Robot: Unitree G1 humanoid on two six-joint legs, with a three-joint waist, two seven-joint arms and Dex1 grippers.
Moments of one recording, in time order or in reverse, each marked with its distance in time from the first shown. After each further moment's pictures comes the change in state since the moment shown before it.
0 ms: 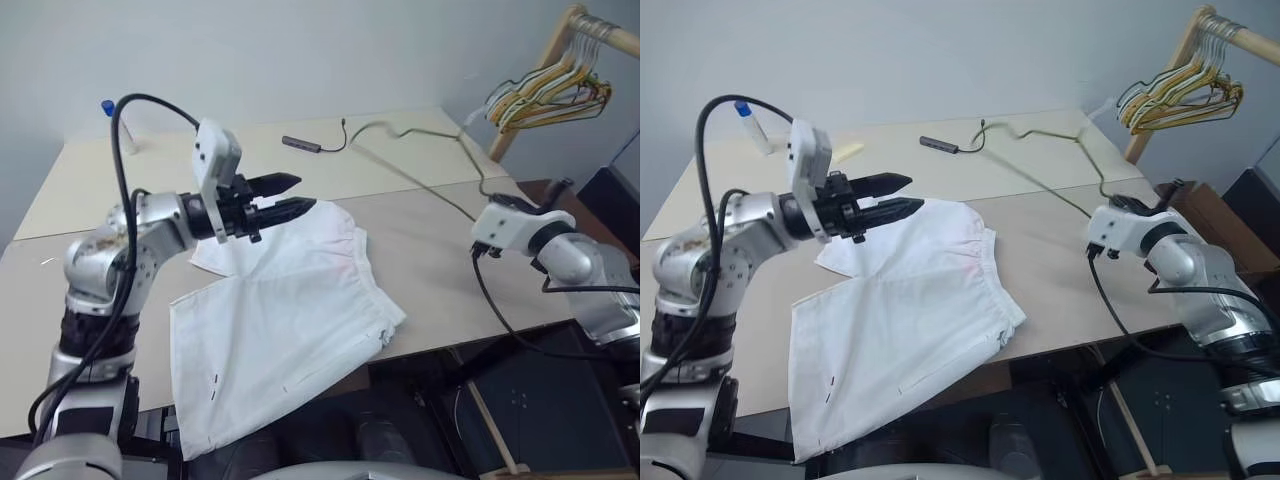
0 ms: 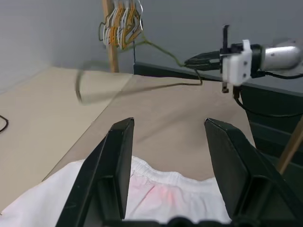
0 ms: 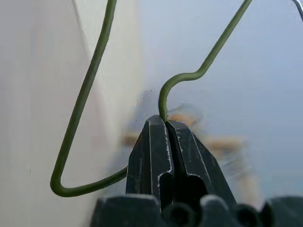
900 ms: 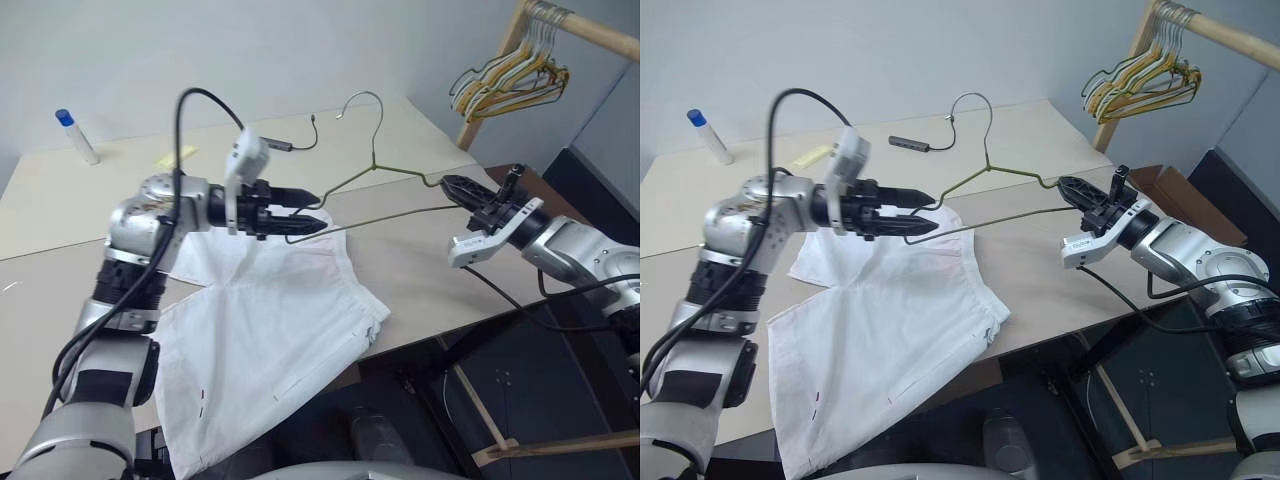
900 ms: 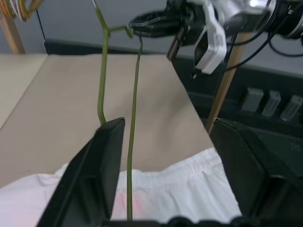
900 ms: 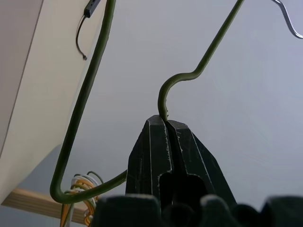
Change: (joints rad) left arm -0.133 -0.032 -0.066 0.337 0.147 -0.138 -0.467; right arm -0.117 0.027 0.023 0.060 -0.263 -0.342 -0.263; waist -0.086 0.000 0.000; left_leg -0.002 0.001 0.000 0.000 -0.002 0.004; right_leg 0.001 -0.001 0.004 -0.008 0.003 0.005
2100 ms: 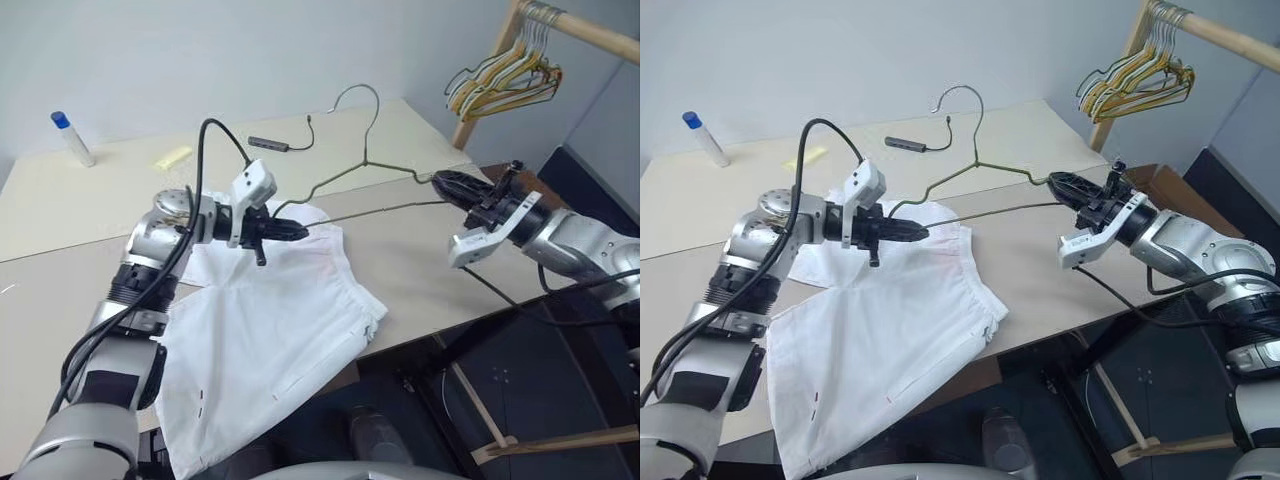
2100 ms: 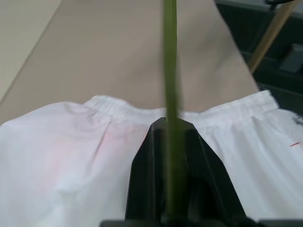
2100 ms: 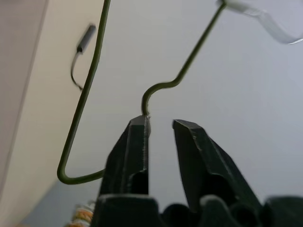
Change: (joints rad) left arm 0.014 -0.011 -0.119 0.152 0.276 -0.113 0.058; right arm -0.012 -0.017 -0.032 -0.009 0.203 -0.219 0.132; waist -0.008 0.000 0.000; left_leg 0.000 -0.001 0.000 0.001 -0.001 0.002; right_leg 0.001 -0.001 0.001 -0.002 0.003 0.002
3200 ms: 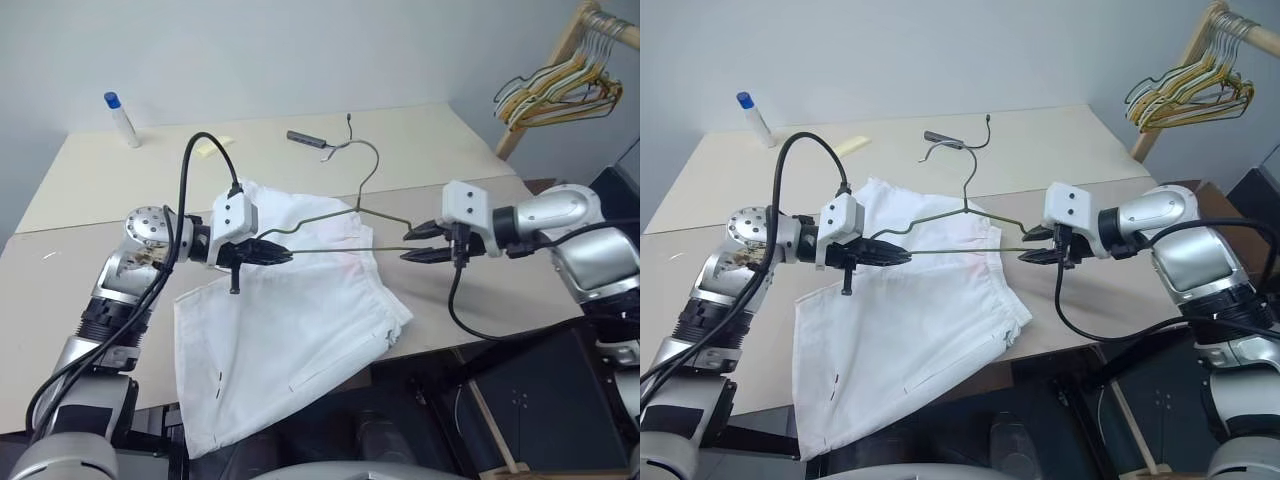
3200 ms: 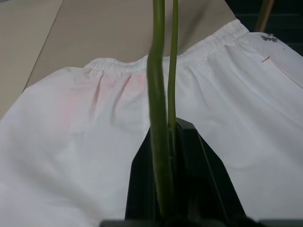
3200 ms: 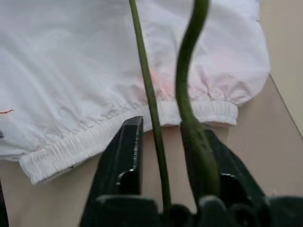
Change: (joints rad) left arm 0.187 0.074 0.018 -0.184 0.042 -0.280 -0.100; right arm -0.081 0.139 0.000 -0.278 0.968 1.146 1.339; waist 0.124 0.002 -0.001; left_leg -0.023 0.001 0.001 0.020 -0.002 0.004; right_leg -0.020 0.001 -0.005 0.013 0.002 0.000
